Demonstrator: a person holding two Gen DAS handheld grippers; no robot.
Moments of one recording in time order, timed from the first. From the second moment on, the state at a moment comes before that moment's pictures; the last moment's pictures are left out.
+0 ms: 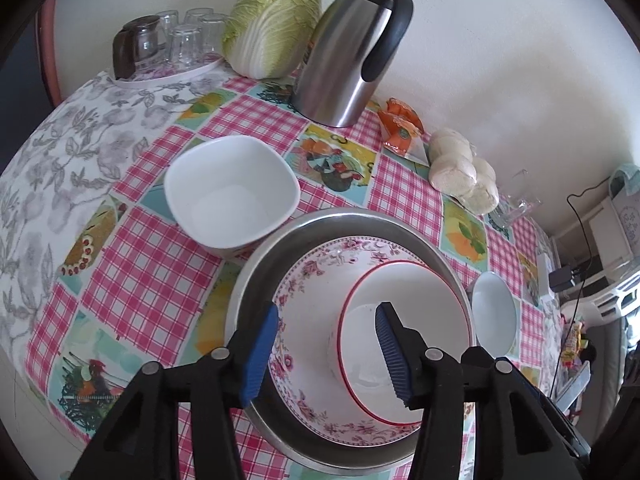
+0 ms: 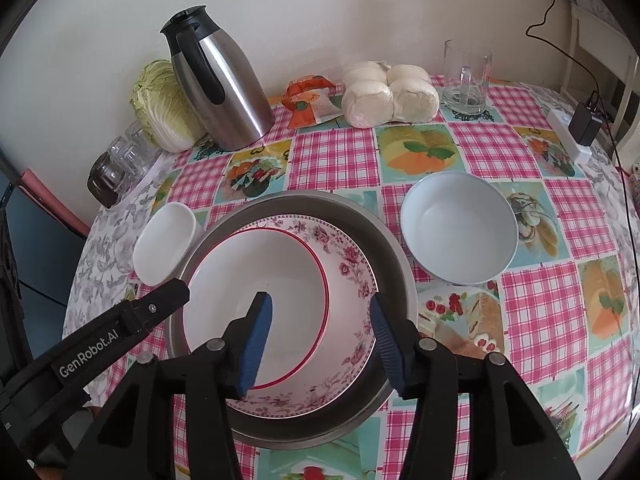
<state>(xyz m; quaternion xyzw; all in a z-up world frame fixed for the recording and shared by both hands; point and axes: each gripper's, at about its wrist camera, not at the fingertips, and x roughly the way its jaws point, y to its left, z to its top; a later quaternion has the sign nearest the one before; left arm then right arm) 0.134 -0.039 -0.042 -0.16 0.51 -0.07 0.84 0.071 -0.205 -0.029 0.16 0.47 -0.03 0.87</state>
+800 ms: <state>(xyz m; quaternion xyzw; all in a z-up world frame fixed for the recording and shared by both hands) 0.135 -0.010 -0.049 -0.10 0.49 0.06 0.87 0.068 -0.209 -0.027 0.16 0.45 -0.06 0.88</state>
